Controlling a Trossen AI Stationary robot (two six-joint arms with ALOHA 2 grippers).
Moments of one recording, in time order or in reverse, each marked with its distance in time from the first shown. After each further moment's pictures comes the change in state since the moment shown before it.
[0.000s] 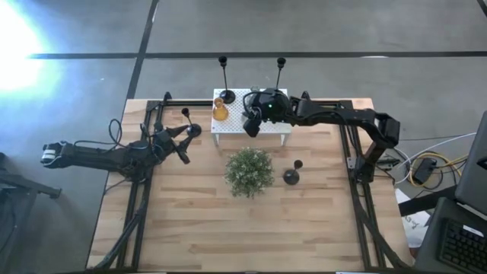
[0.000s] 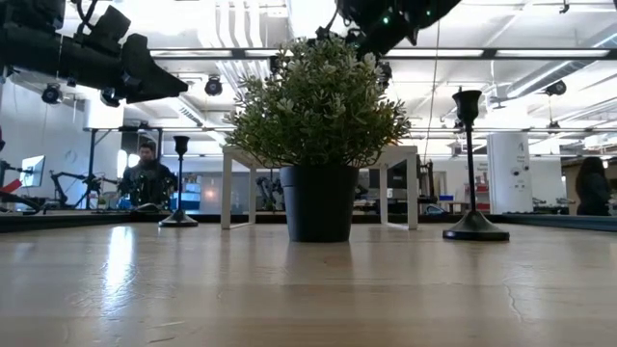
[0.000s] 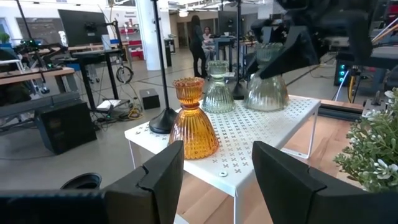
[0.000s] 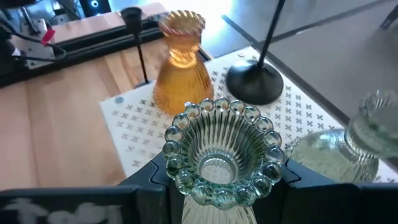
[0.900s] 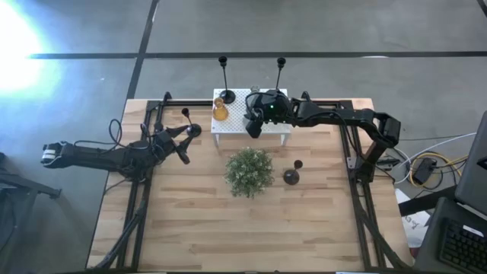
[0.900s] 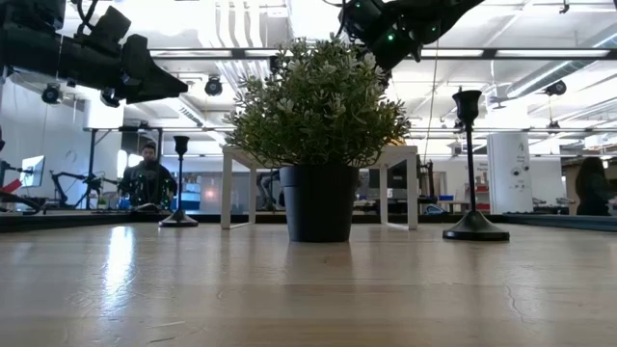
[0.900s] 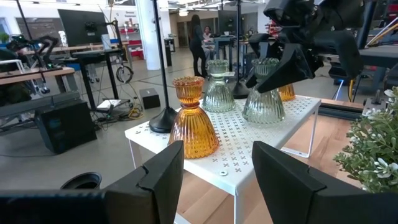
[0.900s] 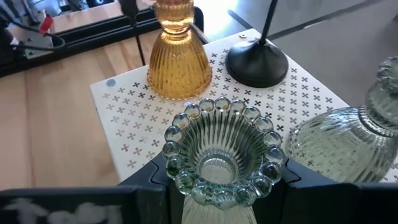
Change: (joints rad) left arm 0.000 0.000 0.000 -0.004 0.000 0.000; right arm -0.028 -0.004 -0.093 0.086 -0.059 -0.002
